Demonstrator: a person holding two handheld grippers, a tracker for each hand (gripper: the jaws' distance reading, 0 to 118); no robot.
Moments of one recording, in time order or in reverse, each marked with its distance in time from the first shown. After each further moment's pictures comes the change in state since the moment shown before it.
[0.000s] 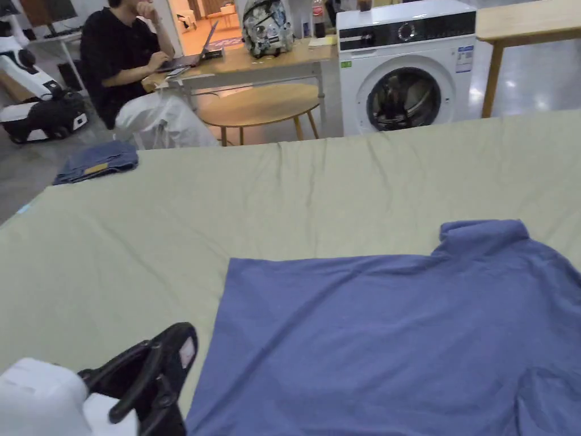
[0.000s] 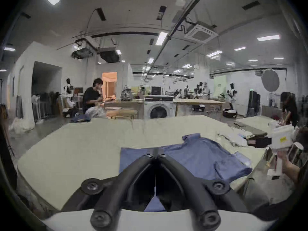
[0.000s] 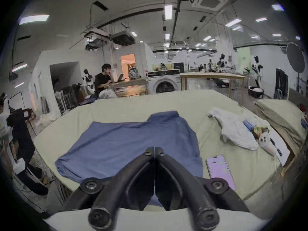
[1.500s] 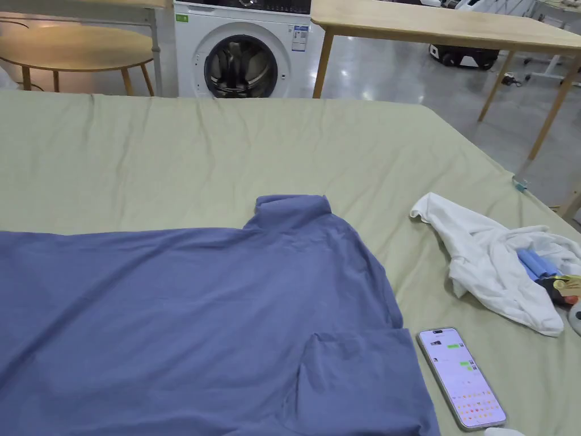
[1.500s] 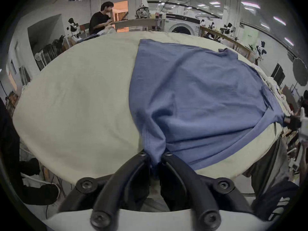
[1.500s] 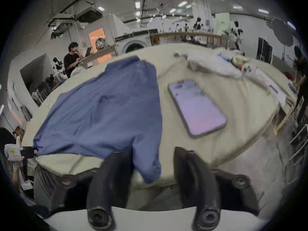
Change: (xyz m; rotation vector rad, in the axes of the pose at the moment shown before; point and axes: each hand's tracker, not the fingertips) left arm -0.048 -0.164 -0.073 -0.722 0.184 0.131; right arm 0.086 -0.137 -0.026 -0.373 -0.174 -0.230
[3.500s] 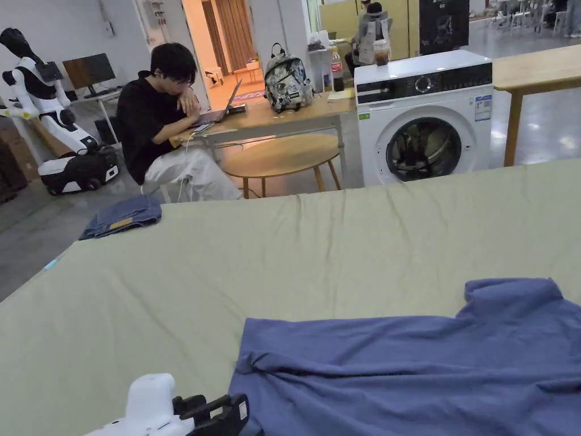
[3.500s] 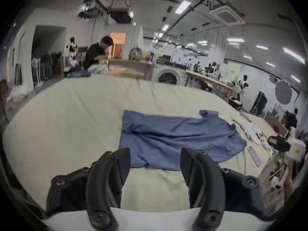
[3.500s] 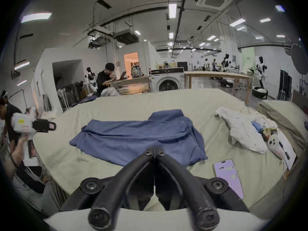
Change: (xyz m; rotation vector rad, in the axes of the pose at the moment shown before) left arm -0.036 0.147 -0.013 0.302 -0.194 0.081; right arm -0.088 0.099 0.038 0.342 0.191 0.222
